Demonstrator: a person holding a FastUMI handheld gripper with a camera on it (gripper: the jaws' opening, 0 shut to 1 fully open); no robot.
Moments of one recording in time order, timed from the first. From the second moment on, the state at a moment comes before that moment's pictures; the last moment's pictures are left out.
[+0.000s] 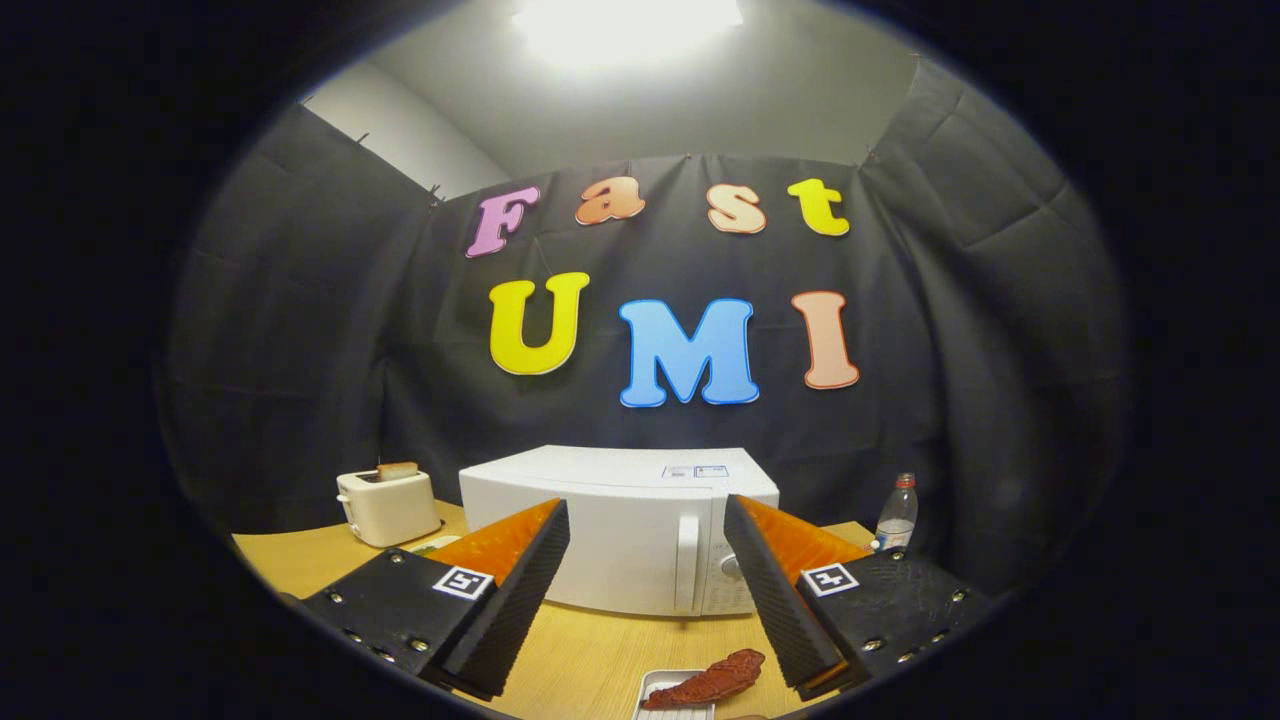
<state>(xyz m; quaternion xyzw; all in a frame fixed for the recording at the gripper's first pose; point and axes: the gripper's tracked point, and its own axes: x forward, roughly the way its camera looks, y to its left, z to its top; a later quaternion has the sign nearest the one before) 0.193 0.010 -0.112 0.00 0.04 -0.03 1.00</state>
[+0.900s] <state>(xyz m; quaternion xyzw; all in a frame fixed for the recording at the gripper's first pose) 0.320 -0.038 -0.231 0.03 0.11 -0.09 0.99</state>
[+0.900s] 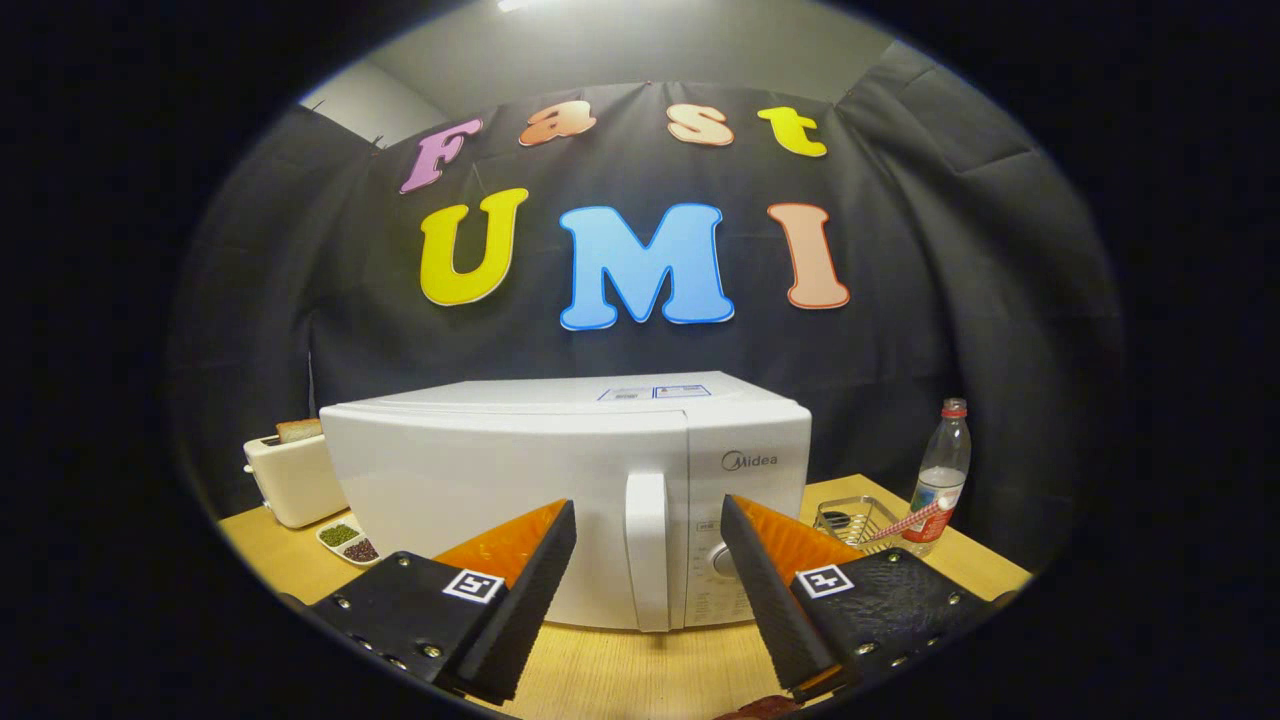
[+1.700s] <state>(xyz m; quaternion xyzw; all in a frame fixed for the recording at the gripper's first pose) 0.337 -0.039 -0.267 0.03 0.14 -0.09 0.99</state>
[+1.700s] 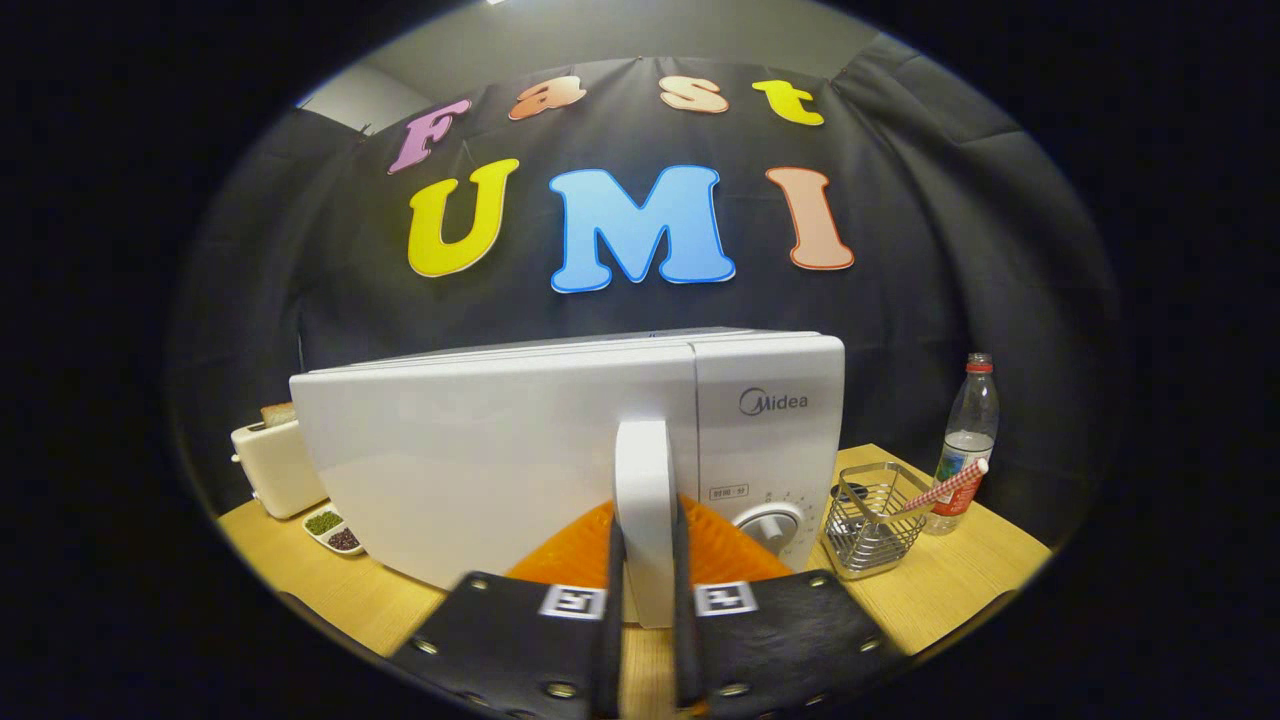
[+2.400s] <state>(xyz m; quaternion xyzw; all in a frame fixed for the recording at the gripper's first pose) 0.252 0.008 -0.255 0.01 0.12 -0.05 0.99</state>
